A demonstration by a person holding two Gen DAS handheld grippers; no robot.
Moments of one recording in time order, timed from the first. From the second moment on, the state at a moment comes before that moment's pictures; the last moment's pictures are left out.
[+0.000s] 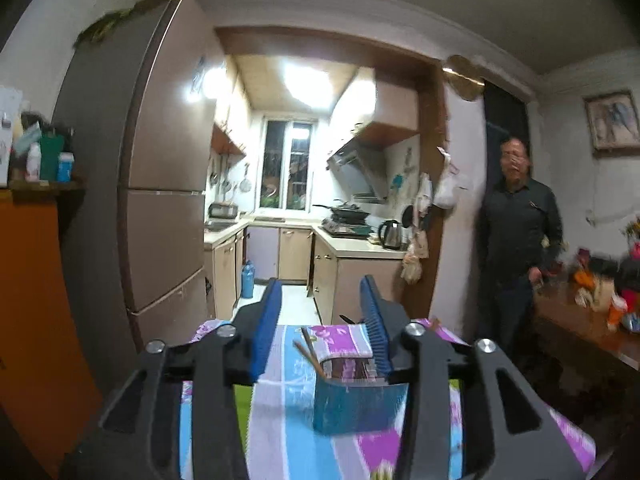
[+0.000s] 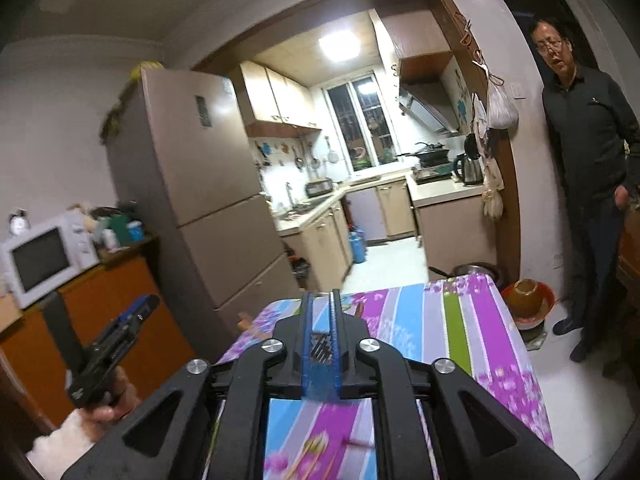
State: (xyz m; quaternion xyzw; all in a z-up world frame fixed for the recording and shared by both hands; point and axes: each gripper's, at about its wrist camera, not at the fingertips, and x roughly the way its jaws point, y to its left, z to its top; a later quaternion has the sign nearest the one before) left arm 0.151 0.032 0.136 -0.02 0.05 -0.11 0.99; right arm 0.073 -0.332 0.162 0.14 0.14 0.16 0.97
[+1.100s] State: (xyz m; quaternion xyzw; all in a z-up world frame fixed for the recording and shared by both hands) left arm -0.008 0.068 -0.103 -0.01 0.30 -0.11 0.95; right arm -0.092 -0.281 -0.093 0.02 0.27 0.08 0.96
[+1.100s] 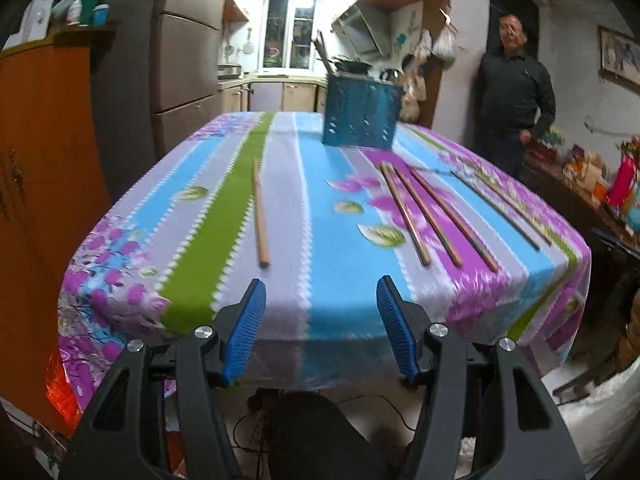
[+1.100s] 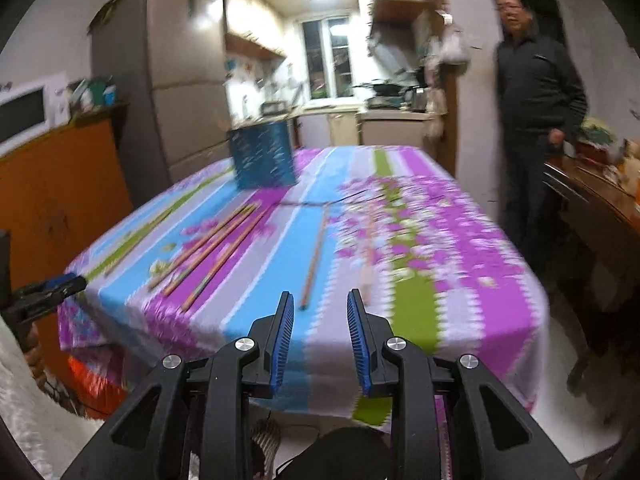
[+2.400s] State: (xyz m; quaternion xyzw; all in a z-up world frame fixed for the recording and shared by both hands) left arm -0.006 -0.017 -0.101 0.13 0.24 -0.24 0.93; right arm -0.044 -0.160 -0.140 -0.02 0.27 0.08 0.96
